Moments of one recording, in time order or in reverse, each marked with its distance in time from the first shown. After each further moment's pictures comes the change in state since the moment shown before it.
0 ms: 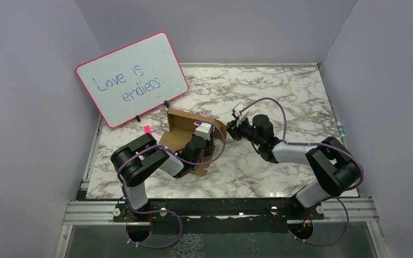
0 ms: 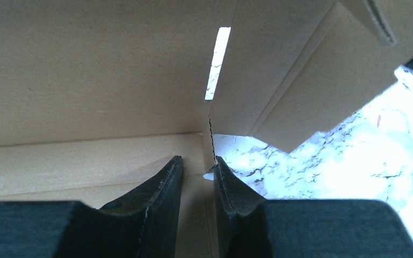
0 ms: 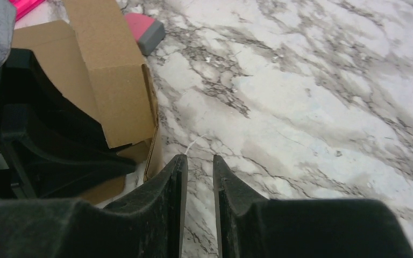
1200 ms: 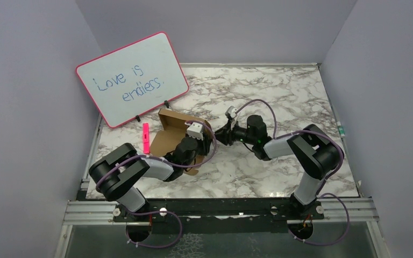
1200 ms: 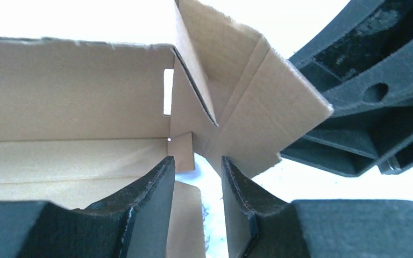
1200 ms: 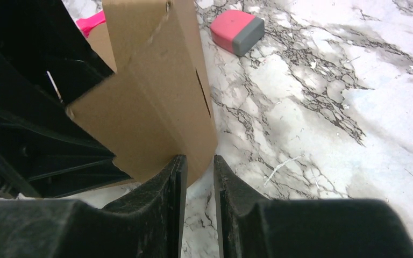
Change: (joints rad) left arm 0.011 -0.208 -0.090 -0.039 0.046 -0.040; right arm 0.000 0.241 0.053 0.189 -0.359 0.163
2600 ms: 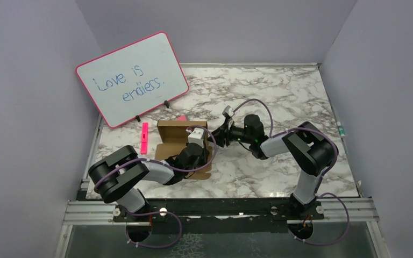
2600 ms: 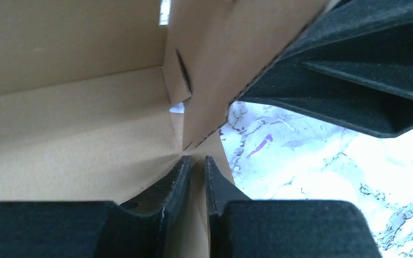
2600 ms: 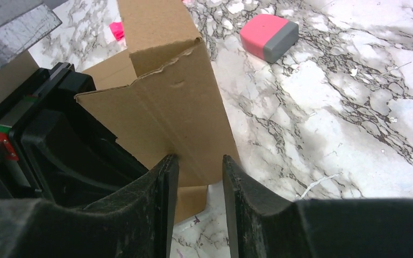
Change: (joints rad) left arm -0.068 -0.040 -0.034 -0.220 0.000 -0.189; right arm 0.014 0.060 0.041 0.045 -0.082 0.093
